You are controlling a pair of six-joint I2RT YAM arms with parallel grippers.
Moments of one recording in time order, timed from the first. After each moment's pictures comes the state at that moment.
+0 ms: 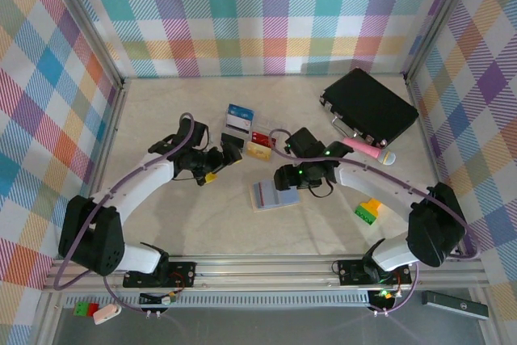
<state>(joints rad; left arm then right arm) -0.39 1.39 0.95 -0.58 0.39 -0.83 0.75 1.46 1.07 -0.78 -0.12 0.53</state>
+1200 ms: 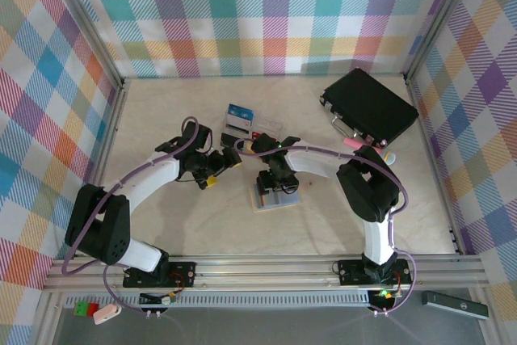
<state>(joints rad) -0.39 1.46 0.92 -0.54 0.36 -0.89 0.82 1.94 1.32 -0.82 -0.08 0.57</state>
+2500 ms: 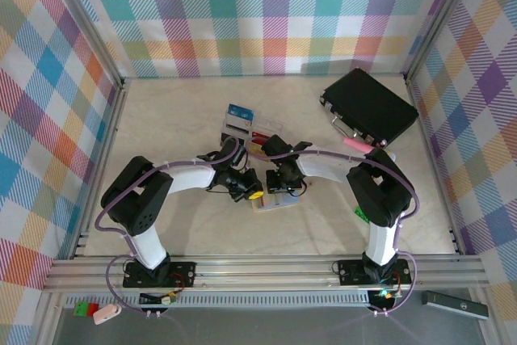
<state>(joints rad) -0.63 1.74 0.89 -0.23 0.53 -1.06 0.78 1.85 1.16 -0.66 -0.12 0.63</state>
